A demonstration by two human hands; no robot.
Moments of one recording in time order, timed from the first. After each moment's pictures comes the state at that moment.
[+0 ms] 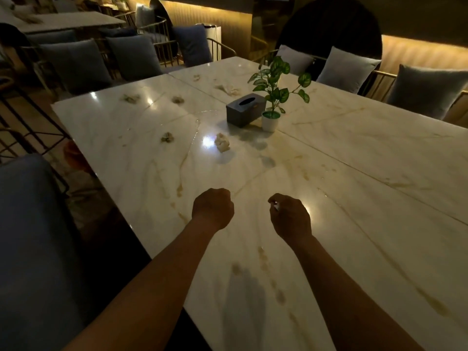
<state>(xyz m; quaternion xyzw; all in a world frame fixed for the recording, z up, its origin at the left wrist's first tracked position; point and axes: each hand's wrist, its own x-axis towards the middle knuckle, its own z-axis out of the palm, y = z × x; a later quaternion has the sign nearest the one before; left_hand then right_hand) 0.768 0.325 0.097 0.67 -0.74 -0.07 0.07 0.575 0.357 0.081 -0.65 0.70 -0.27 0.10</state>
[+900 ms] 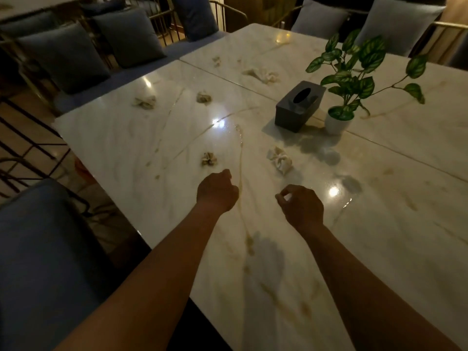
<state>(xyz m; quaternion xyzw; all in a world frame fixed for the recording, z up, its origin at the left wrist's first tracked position) 0.980 0.044 0.091 0.68 -0.72 -0.14 0.06 0.774 0.096 0.052 -0.58 0.77 -0.22 0.13</state>
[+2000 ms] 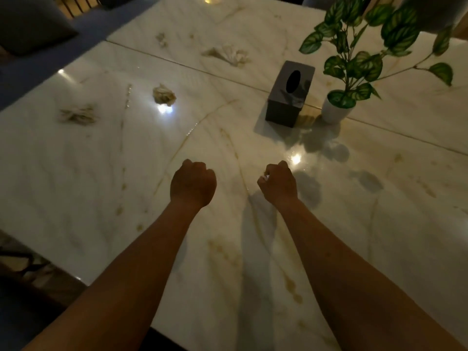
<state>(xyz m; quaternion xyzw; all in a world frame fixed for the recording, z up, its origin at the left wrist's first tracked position) 1.060 -0.145 0.051 0.57 -0.80 -0.17 0.06 0.857 -0.088 0.011 -0.47 0.84 -0.20 0.18</state>
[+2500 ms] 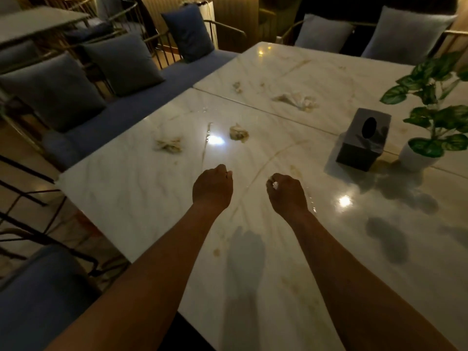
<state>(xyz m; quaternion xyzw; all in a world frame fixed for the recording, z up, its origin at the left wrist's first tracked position) 1.187 -0.222 0.102 0.63 -0.76 -0.07 0.15 1.008 -0.180 0.066 -0.56 0.76 -0.29 0.18</state>
